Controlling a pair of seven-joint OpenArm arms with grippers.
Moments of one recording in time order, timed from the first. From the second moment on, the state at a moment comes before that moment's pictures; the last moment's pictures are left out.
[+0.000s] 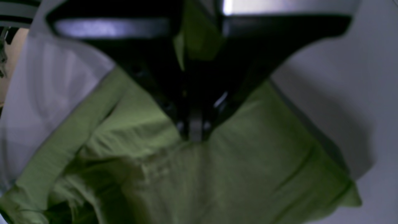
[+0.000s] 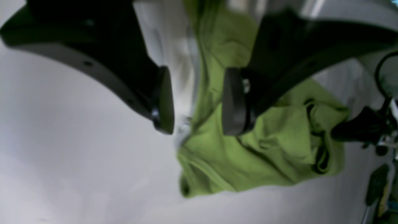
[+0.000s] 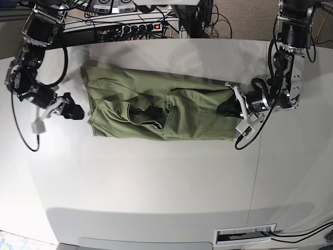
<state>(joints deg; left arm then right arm) -3.3 -20.9 6.9 74.1 -36.3 -42.0 39.9 3.4 23.9 28.8 75.1 61.0 36.8 -73.0</state>
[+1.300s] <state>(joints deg) -3.3 -21.0 6.9 74.1 -36.7 -42.2 40.3 6.9 15.9 26.5 70.0 51.8 37.0 -71.3</state>
